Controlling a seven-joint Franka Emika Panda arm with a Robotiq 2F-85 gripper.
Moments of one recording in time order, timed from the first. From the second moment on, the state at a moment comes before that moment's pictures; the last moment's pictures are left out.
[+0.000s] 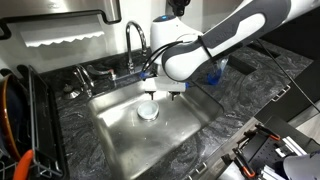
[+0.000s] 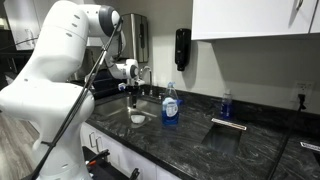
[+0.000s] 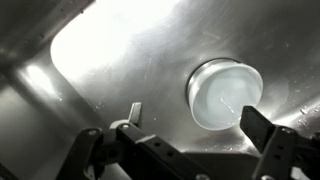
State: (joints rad) arm 0.35 0.48 0.10 -1.93 -0.09 2.35 1.17
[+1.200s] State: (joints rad) arm 0.41 0.61 0.02 -1.93 -0.19 2.43 1.41
